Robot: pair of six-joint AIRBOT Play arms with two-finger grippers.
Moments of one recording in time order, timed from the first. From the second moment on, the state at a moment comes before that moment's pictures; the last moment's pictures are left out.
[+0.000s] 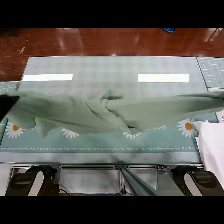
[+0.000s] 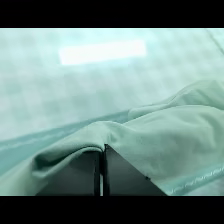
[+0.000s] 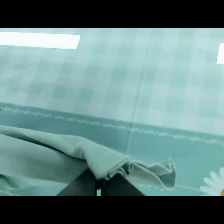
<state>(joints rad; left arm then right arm) 0.13 -0.40 1.15 0.96 -1.43 -1.41 -0.01 -0.49 1.30 -1.24 1.53 1.62</state>
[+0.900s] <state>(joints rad) 0.00 -1.46 1.13 0.79 -1.06 -1.28 -0.06 -1.39 1.26 -1.09 1.03 1.52</state>
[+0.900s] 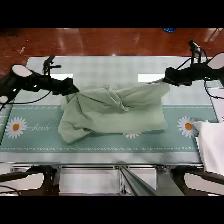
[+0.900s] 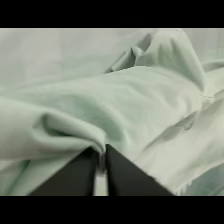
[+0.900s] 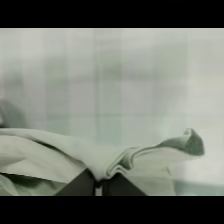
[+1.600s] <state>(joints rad) 0.40 -1.39 0.96 0.97 -1.27 -1.41 -0.54 -1.20 0.91 -1.13 1.17 1.42</state>
